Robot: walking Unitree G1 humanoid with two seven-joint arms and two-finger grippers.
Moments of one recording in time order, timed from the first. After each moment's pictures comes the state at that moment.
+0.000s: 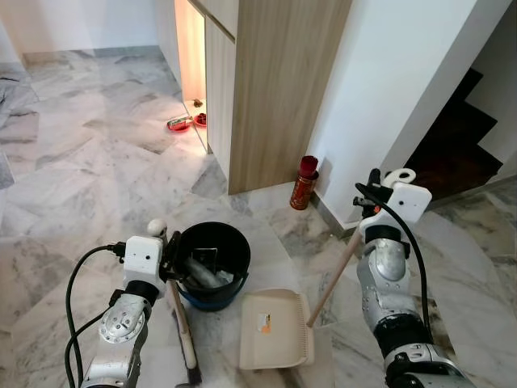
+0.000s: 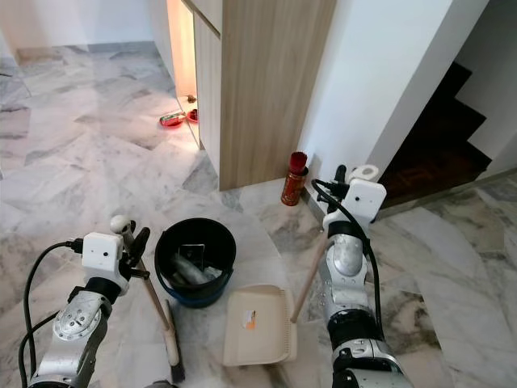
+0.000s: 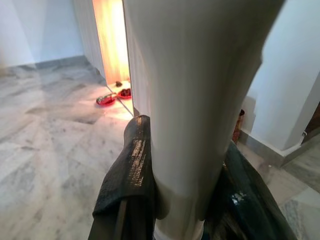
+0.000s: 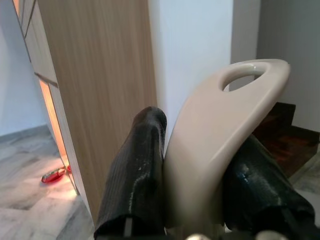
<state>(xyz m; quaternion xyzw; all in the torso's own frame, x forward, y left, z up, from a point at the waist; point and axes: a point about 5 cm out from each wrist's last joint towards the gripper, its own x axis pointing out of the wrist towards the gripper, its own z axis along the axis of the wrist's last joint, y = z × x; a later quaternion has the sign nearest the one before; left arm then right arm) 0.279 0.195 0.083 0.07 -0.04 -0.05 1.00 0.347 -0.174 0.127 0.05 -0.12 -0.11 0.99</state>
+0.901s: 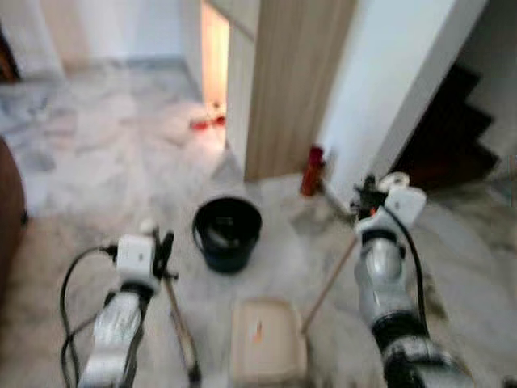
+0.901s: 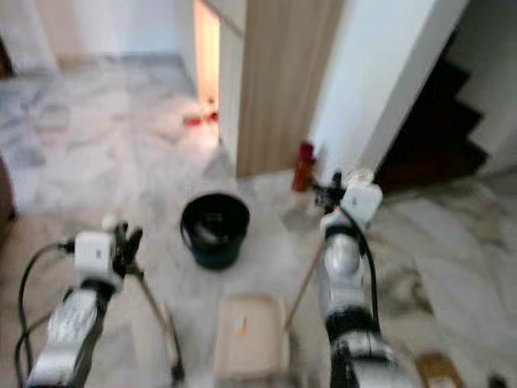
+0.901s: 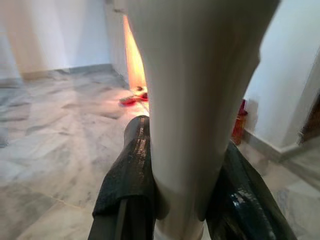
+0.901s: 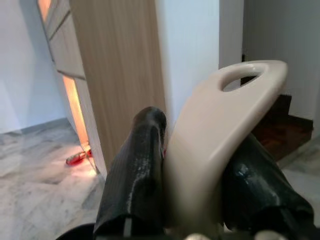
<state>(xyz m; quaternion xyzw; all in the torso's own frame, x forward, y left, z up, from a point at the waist) 0.283 0.194 0.087 0.06 -0.05 -0.05 1.00 0.348 -0.180 0.116 0.05 -0.10 -0.11 0.99</state>
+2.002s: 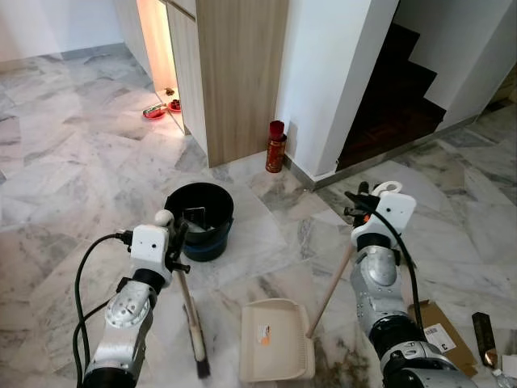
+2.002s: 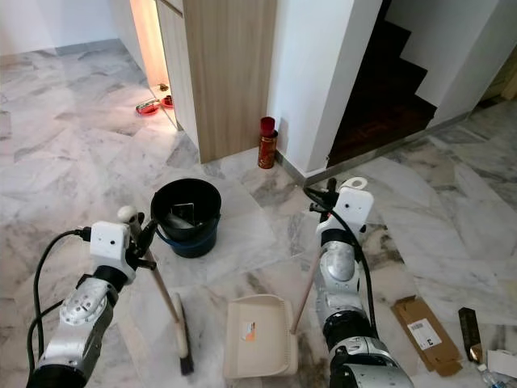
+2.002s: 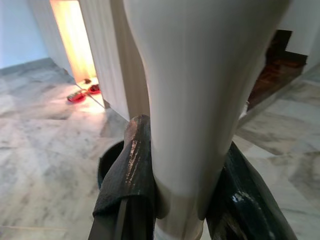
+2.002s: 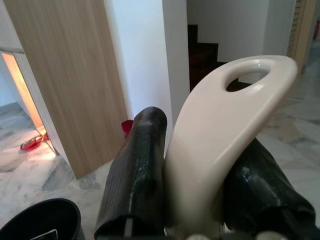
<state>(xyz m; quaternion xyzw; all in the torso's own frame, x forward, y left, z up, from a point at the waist) 0.300 0.191 0.094 0.06 -0.05 -0.07 0.99 0.343 -0.168 0.101 0.04 -0.07 -0.11 0.99</state>
